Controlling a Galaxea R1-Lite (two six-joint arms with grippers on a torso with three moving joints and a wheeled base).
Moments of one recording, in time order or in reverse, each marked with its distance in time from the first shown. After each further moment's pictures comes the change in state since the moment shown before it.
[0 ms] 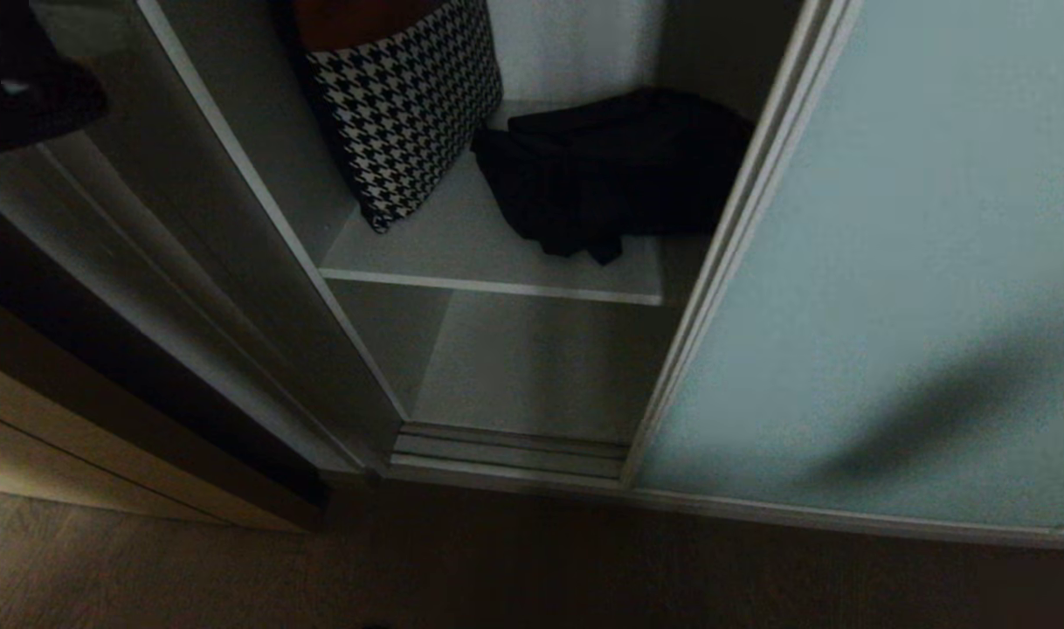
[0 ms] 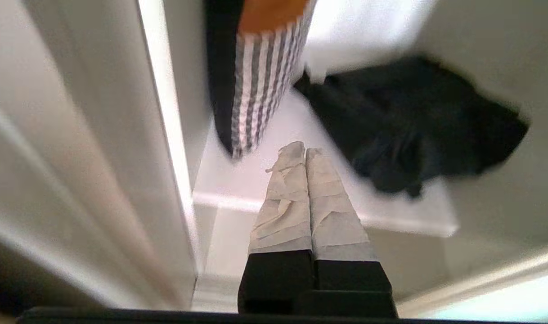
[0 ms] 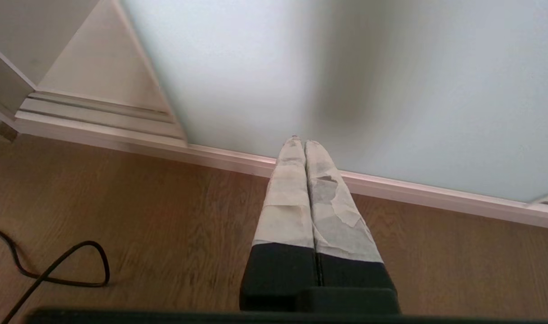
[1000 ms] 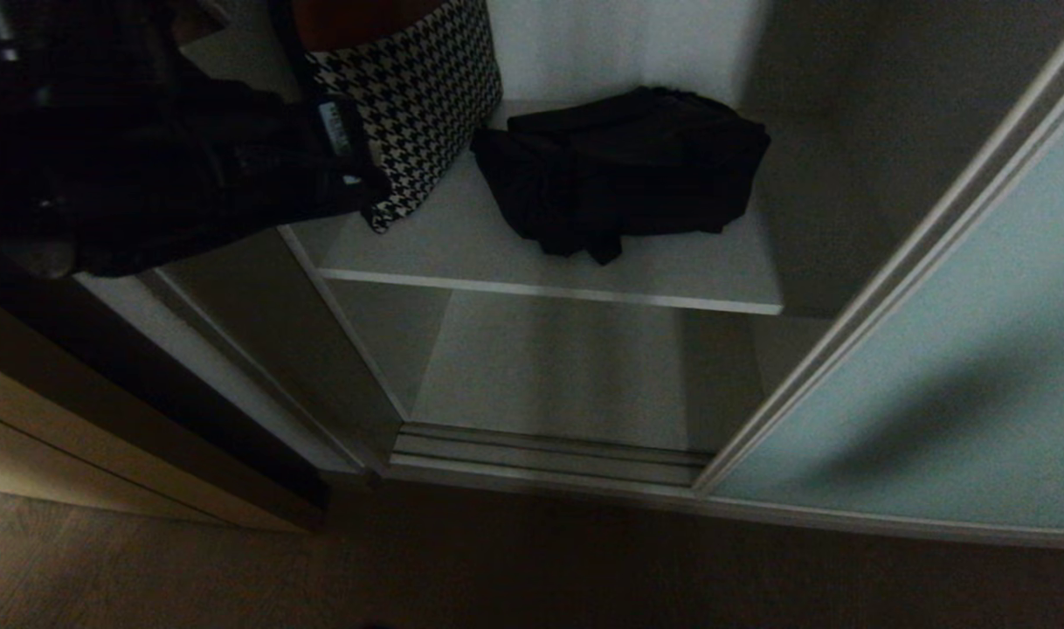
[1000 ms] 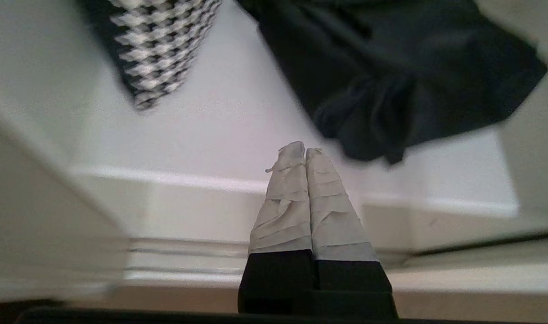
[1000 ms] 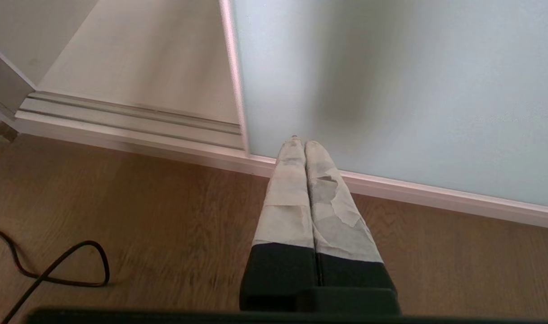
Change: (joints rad) left arm -0.008 0.374 -0.187 0.031 -0.101 -0.150; right arm 0.000 0.000 0.000 0.000 0.000 0.000
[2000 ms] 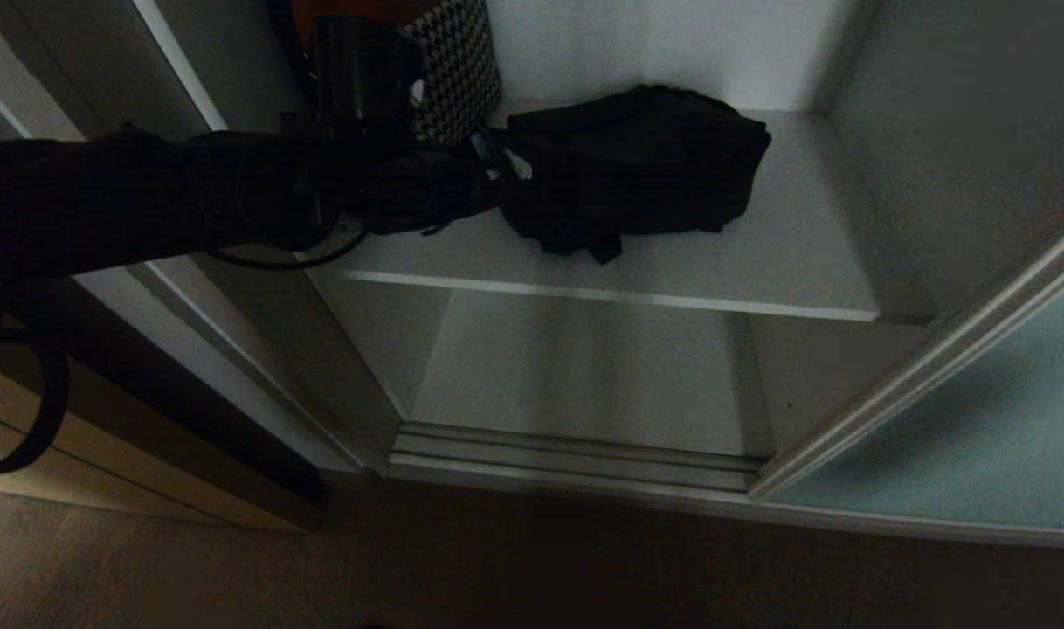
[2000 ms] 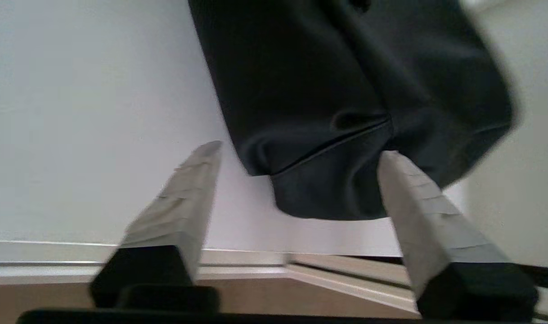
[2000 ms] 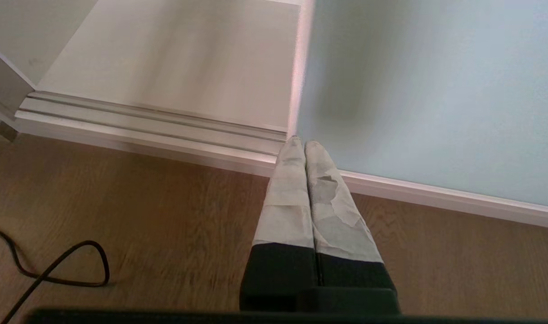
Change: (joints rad) left arm 0.056 0.507 -0.558 0.151 -0.267 -0.376; right arm 0.000 0.000 0.000 0.000 0.000 0.000
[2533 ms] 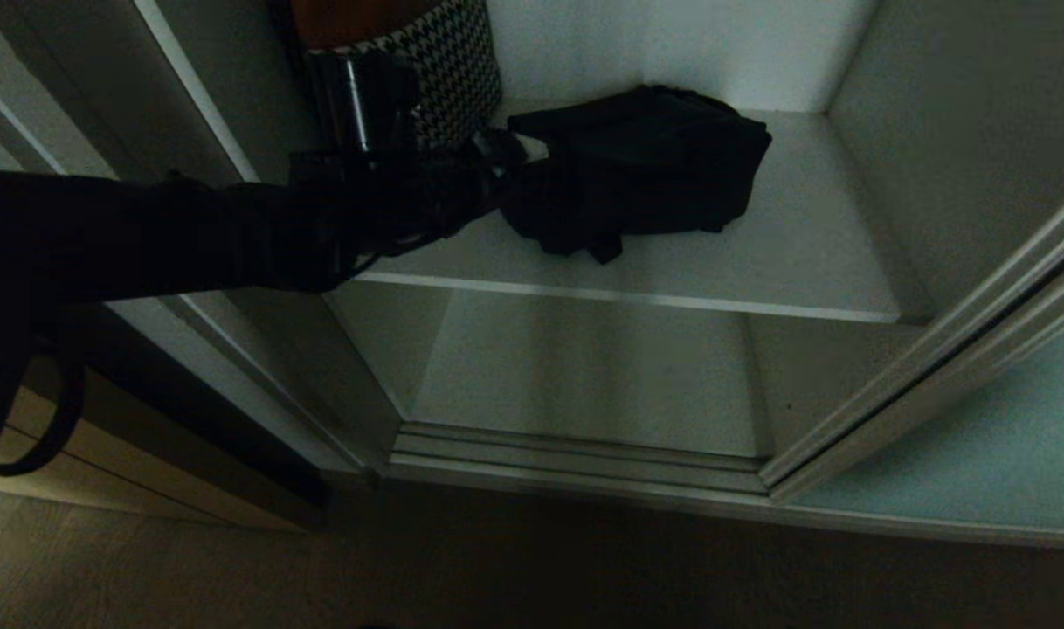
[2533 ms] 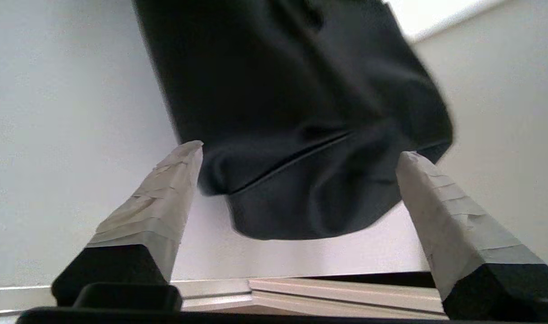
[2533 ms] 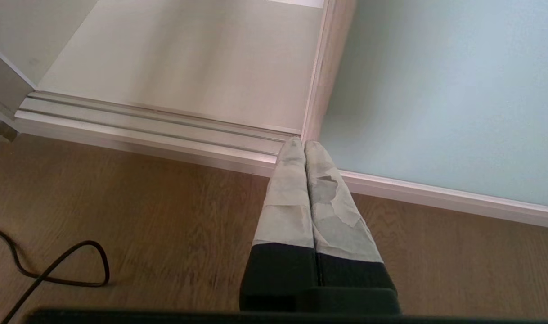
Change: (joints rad) left arm -0.003 0.009 0.163 -0.318 -0.057 -0.097; right arm 0.000 0.000 0.000 0.000 0.000 0.000
